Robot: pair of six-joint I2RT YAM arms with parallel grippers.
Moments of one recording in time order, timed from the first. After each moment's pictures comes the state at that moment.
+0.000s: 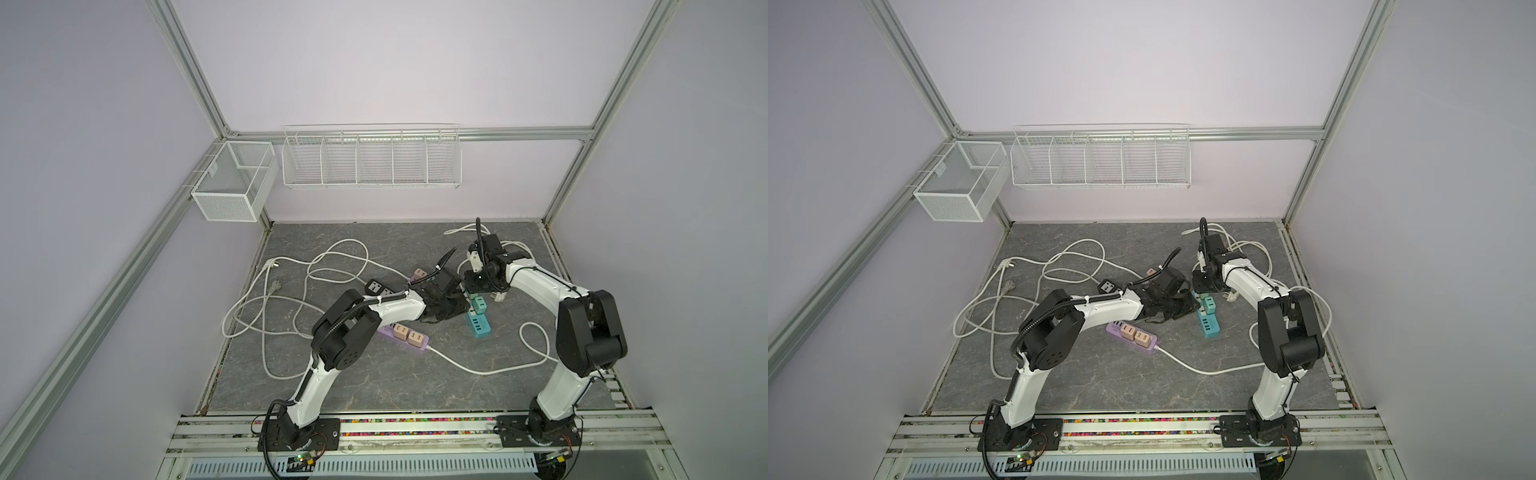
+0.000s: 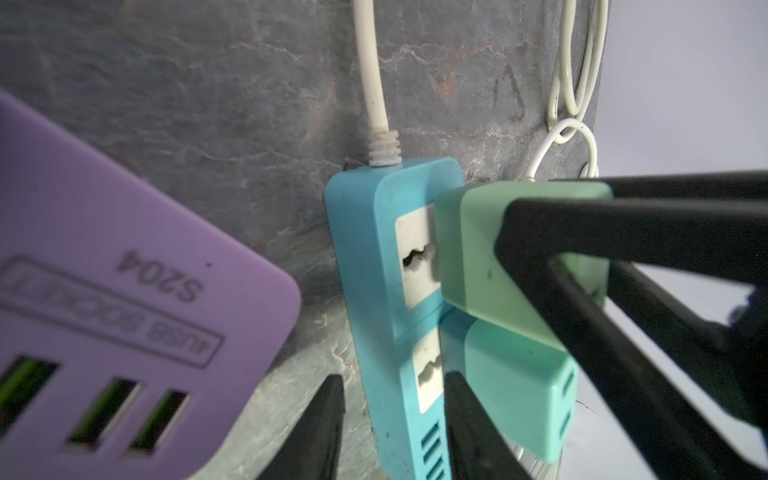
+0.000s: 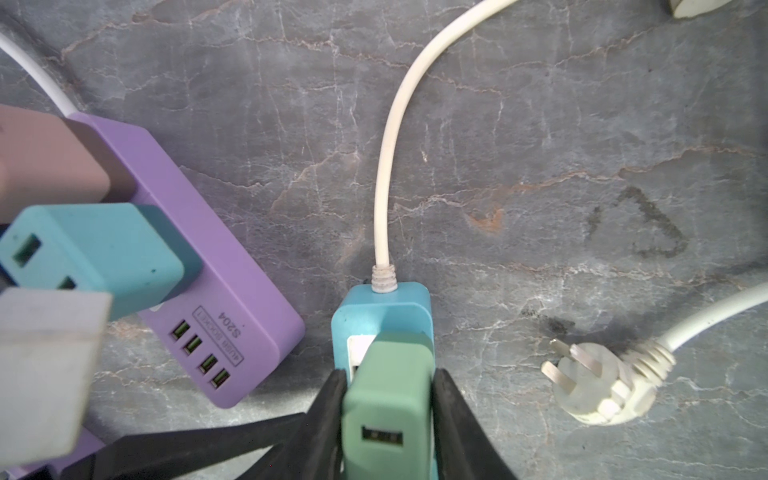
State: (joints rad) left arm -0.96 2.18 1.54 -0.15 0.21 -1.08; right arm 0.30 1.78 1.28 -0.69 -0.05 0.16
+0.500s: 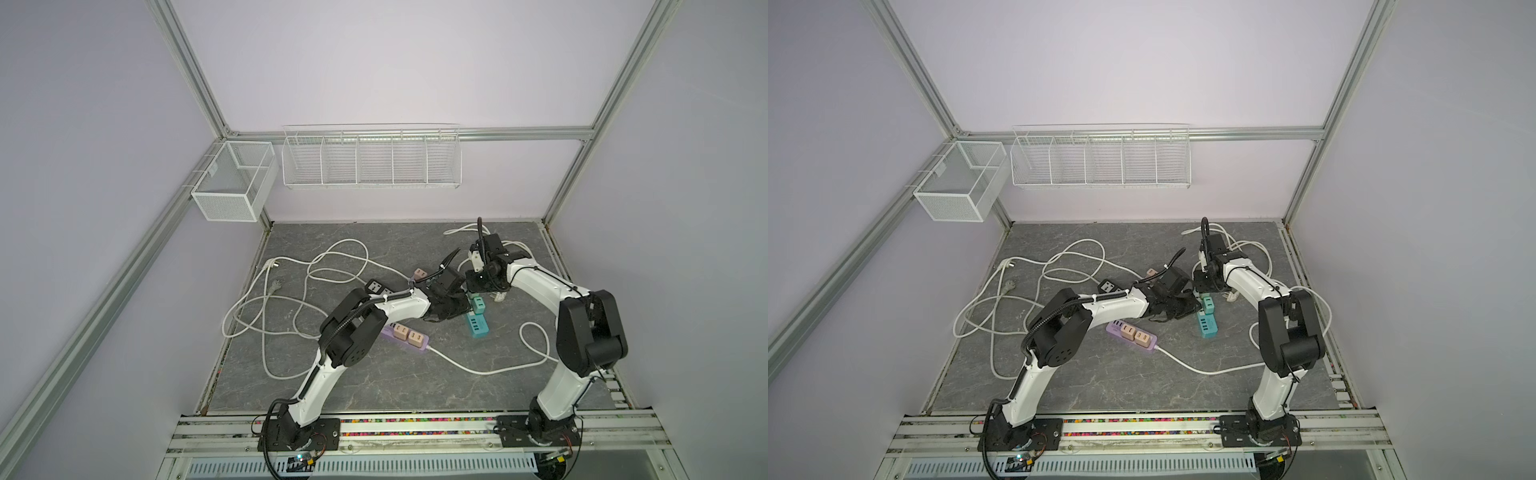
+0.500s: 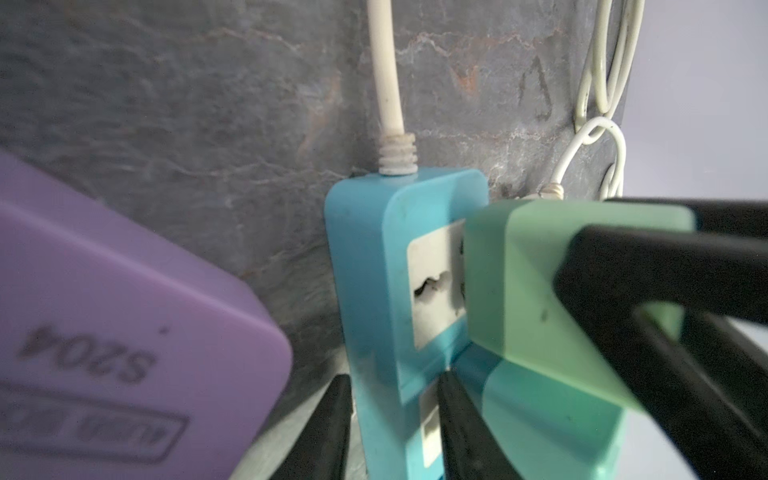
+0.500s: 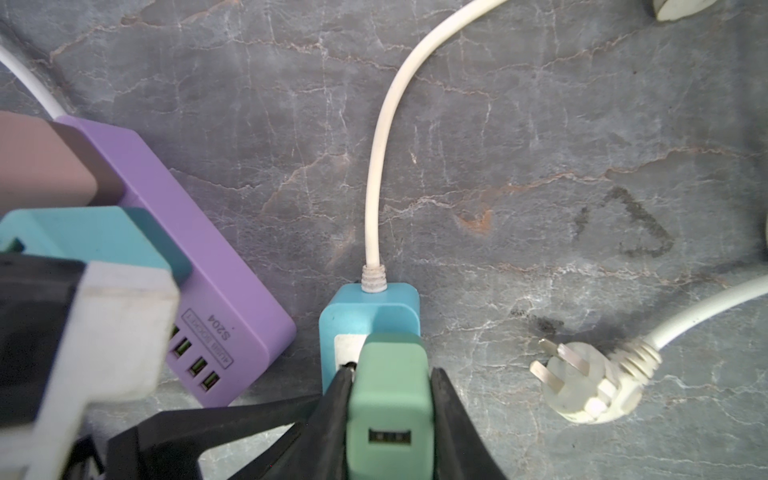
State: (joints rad) left arm -0.97 2.24 1.61 -0.19 0.21 -1.08; right arm 0.29 1.78 1.28 -0.68 -0.04 0.16
